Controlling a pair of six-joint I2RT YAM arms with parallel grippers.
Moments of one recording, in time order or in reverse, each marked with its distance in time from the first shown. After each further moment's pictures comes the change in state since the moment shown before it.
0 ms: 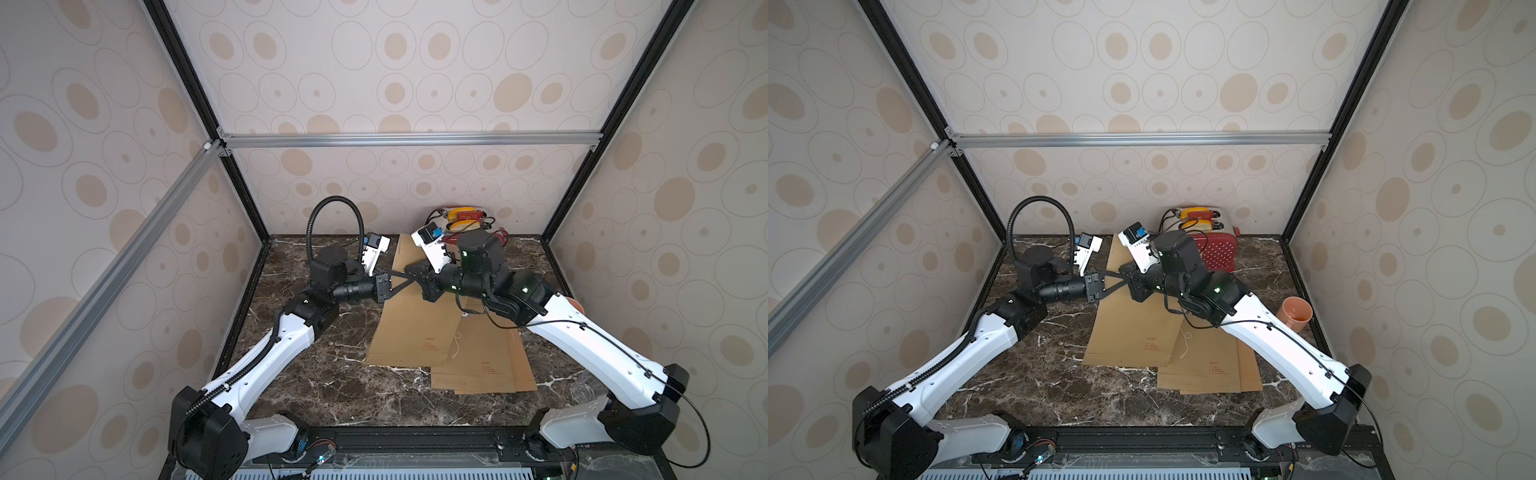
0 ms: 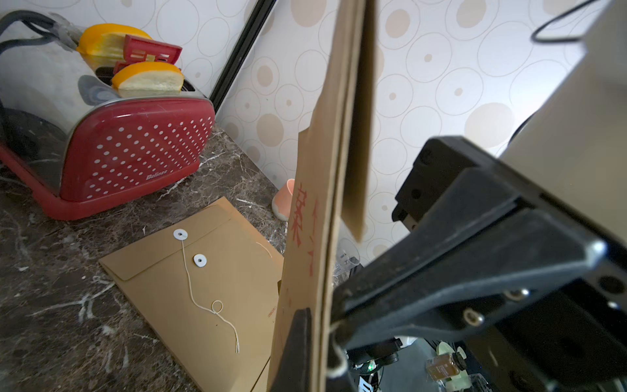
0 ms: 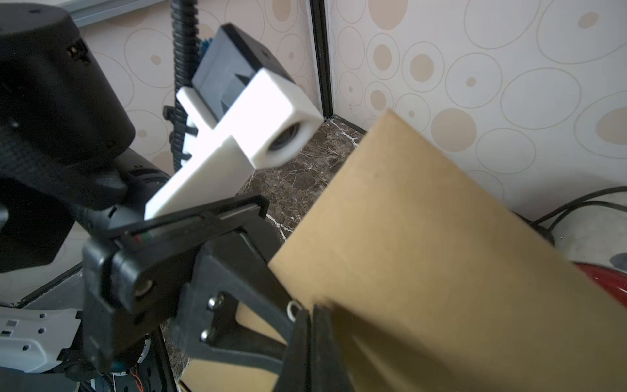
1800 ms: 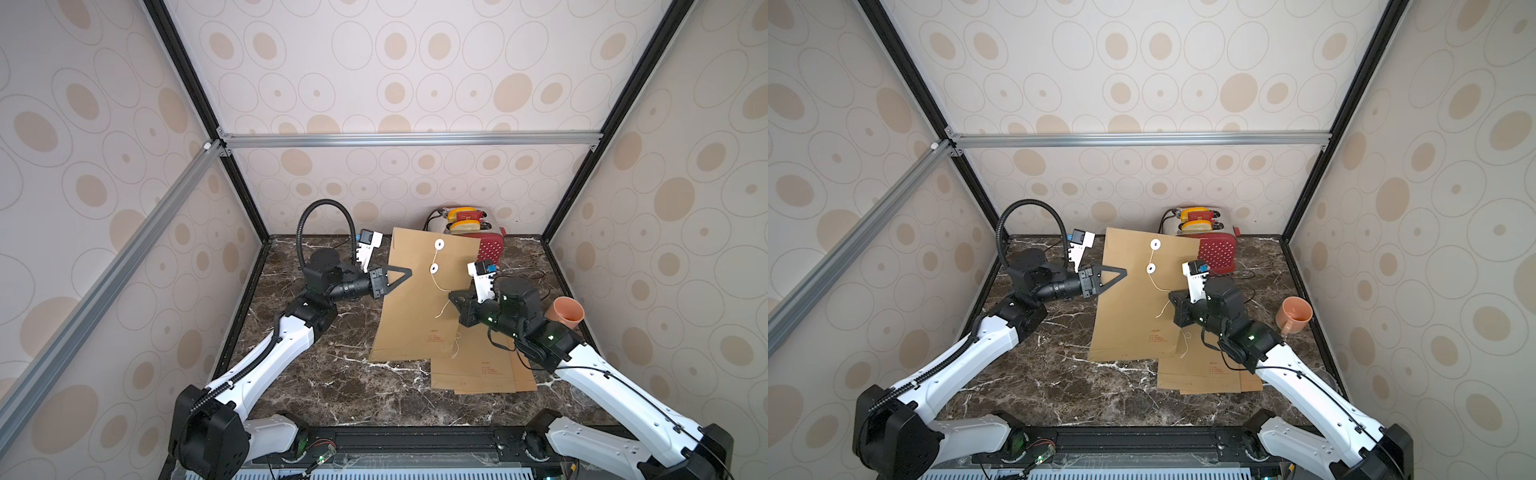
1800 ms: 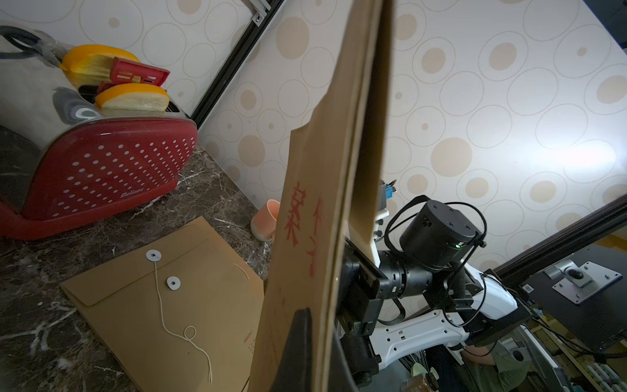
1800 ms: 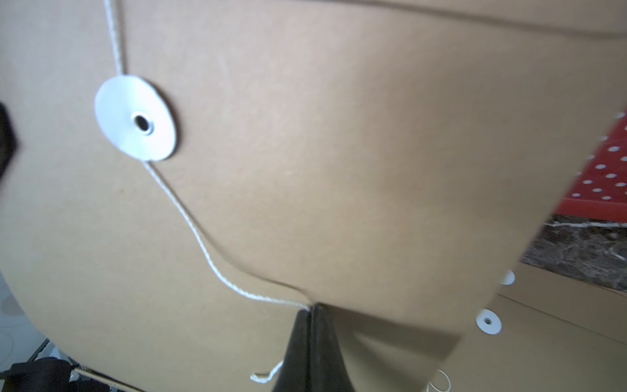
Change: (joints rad) left arm 0.041 -0.001 -0.062 0.200 0.043 -0.155; right arm -0.248 -0.351 -0.618 0.253 -0.006 0.238
